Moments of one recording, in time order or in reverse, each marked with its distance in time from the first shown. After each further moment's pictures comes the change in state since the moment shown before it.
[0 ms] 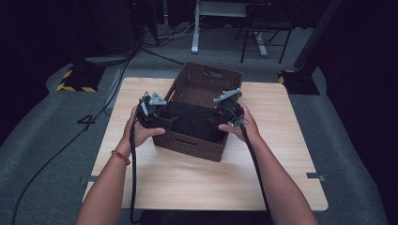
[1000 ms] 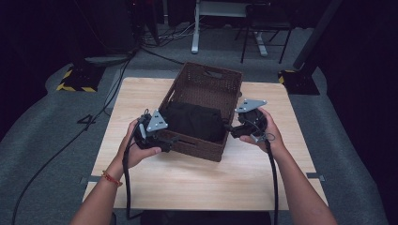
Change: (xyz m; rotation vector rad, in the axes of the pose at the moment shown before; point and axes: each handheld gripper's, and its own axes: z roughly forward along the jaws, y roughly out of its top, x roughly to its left) left arm -0.064 -0.024 -0.045 -0.045 0.012 0.160; right arm 0.001 -0.044 -0.070 -0.093 -0.083 -0.097
